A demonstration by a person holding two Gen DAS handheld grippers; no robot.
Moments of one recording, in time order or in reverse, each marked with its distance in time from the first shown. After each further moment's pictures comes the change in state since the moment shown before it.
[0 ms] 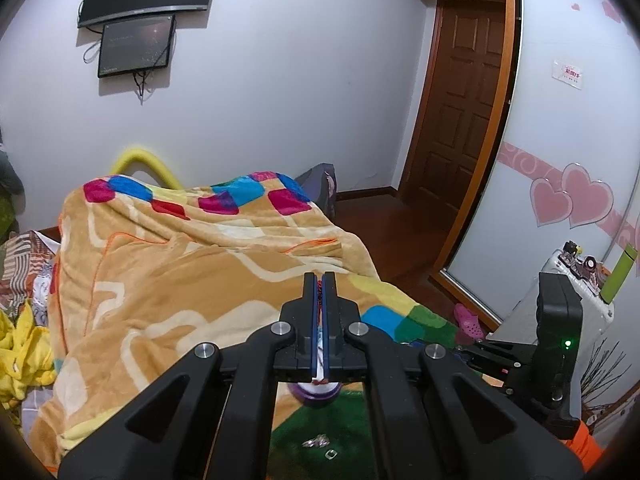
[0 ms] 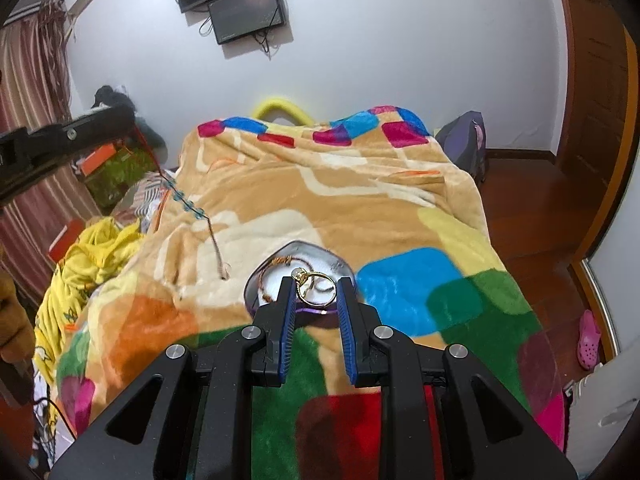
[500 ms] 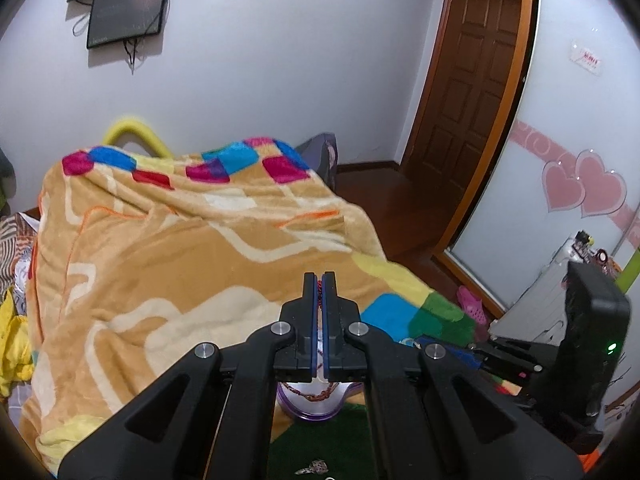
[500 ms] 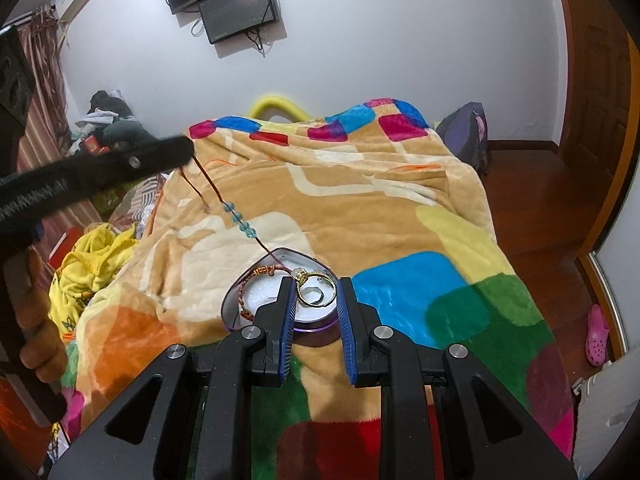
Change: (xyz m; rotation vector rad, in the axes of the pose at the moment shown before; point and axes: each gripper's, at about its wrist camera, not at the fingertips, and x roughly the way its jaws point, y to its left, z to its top) left arm 0.076 0.007 -0.011 -0.020 0.123 -0.002; right arm 0.028 -0.016 0.004 0.027 0.030 0.025
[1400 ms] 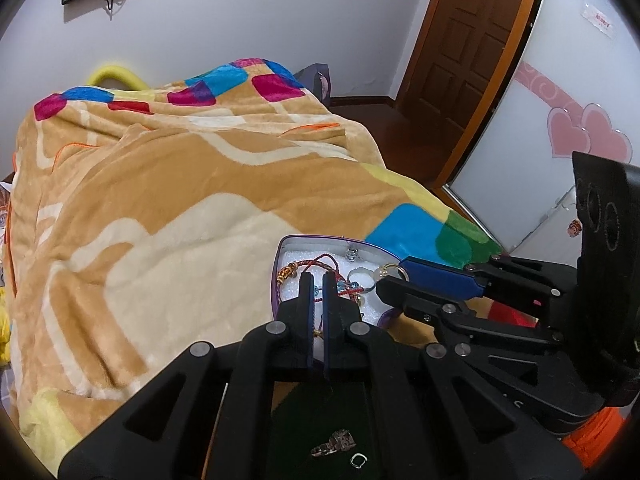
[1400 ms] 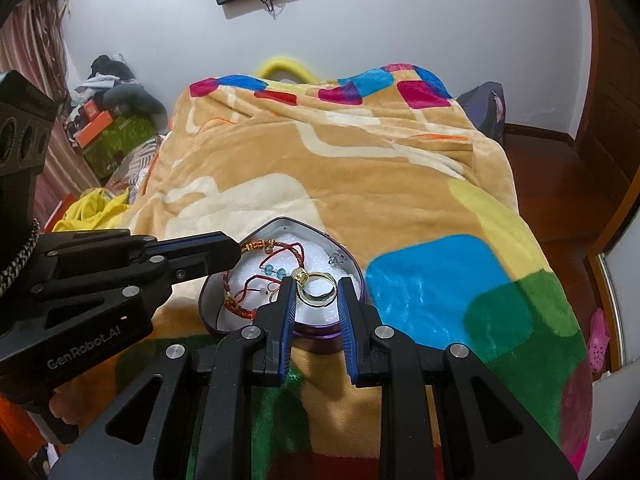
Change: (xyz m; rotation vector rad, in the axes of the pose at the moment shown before) left arm 0.047 0.014 -0.046 0.013 0.222 -0.040; right arm 0.042 0.009 0.000 -0.059 0.122 0.010
